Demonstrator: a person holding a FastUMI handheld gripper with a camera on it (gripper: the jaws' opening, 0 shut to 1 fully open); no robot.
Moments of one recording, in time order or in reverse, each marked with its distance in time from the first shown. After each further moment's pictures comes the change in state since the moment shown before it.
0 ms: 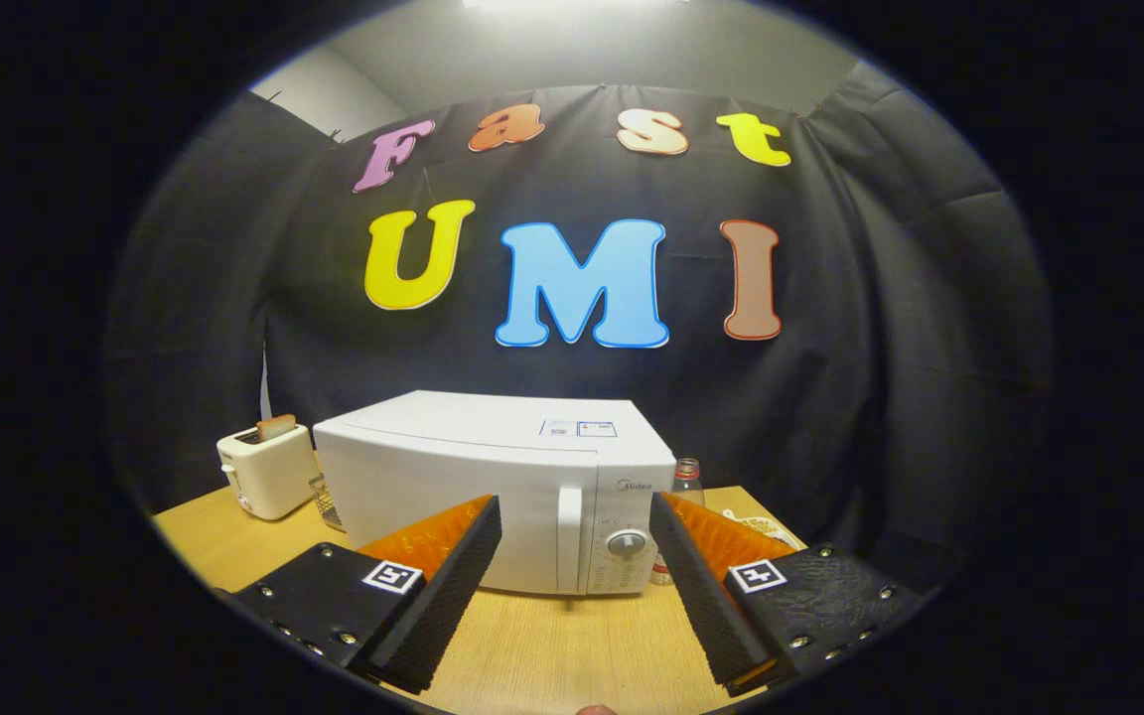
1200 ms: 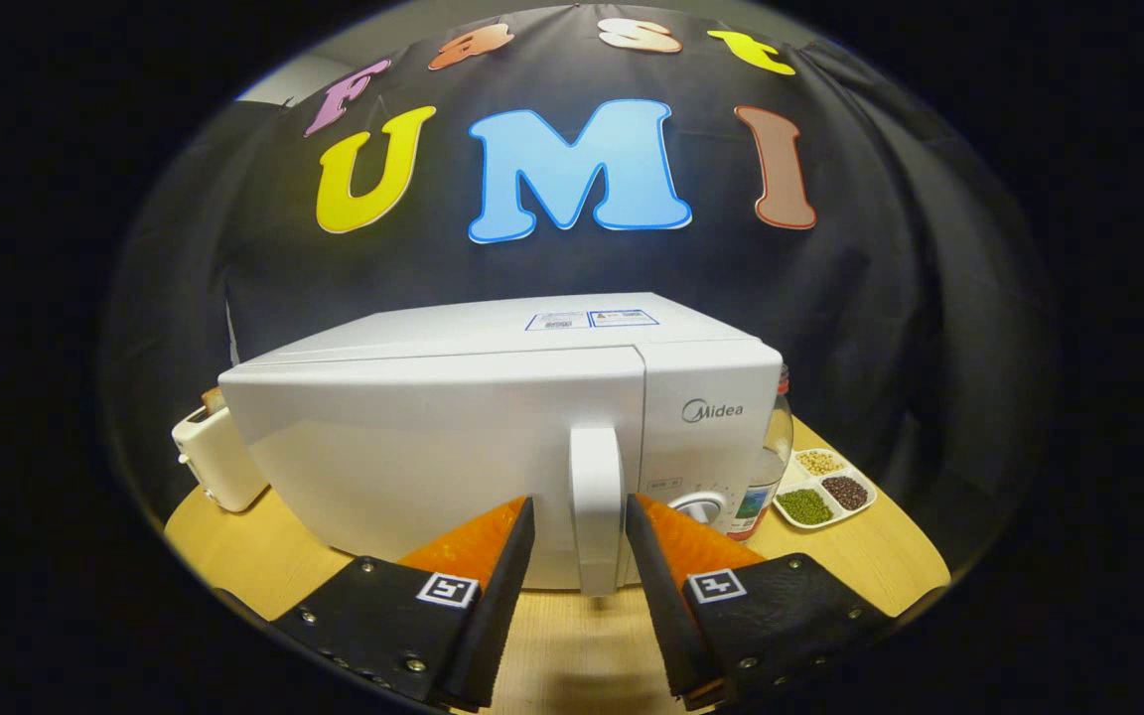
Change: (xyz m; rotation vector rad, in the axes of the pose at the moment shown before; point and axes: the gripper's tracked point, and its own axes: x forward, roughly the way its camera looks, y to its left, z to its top) arm 0.111 0.017 -0.076 0.095 0.243 0.001
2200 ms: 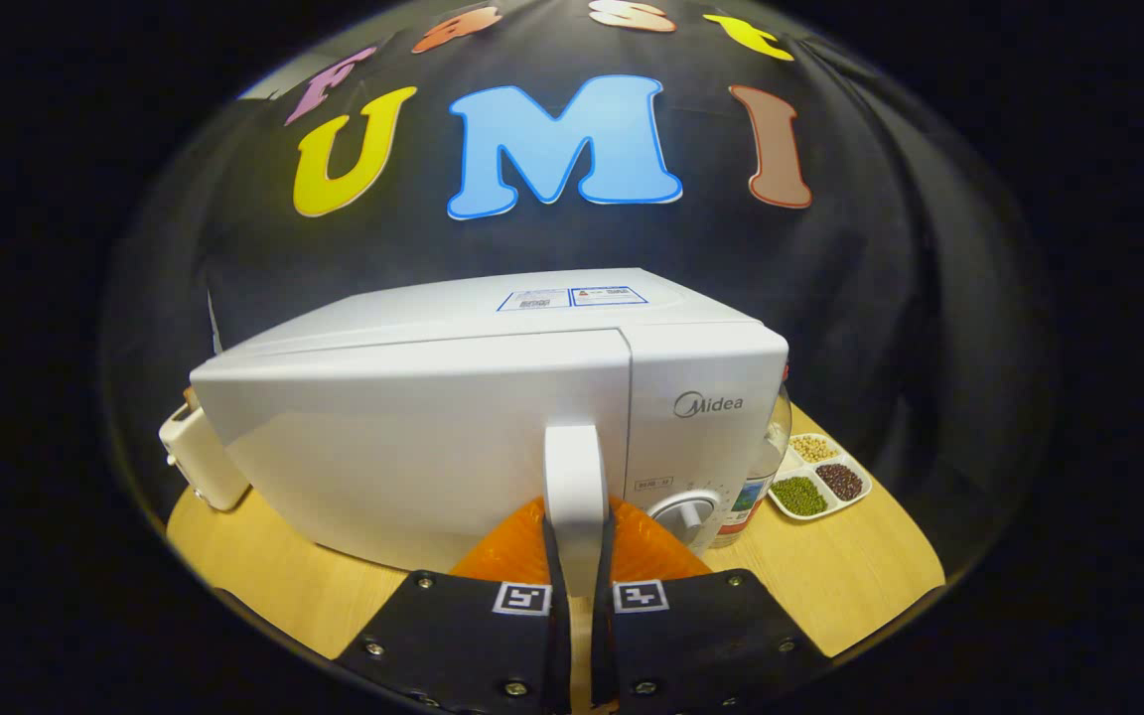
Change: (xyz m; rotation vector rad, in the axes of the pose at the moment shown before) arm 0.009 -0.012 -0.006 -0.054 0.070 -0.045
